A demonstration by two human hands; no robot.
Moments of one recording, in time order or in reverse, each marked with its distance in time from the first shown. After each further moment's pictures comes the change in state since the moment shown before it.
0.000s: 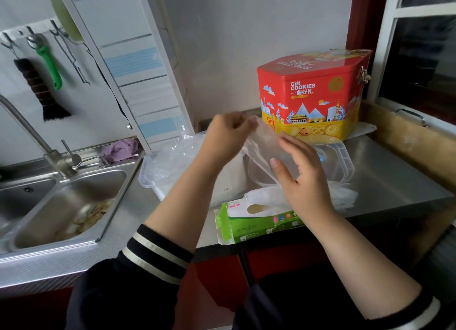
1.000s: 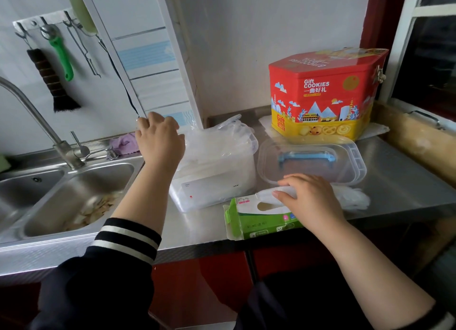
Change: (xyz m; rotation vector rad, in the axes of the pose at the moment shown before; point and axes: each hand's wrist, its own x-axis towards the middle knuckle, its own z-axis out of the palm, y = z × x) left_hand 0.015 -0.093 -0.094 0.956 0.347 -0.145; right_hand -0.024 0.005 0.000 -0.465 -0.475 0.229
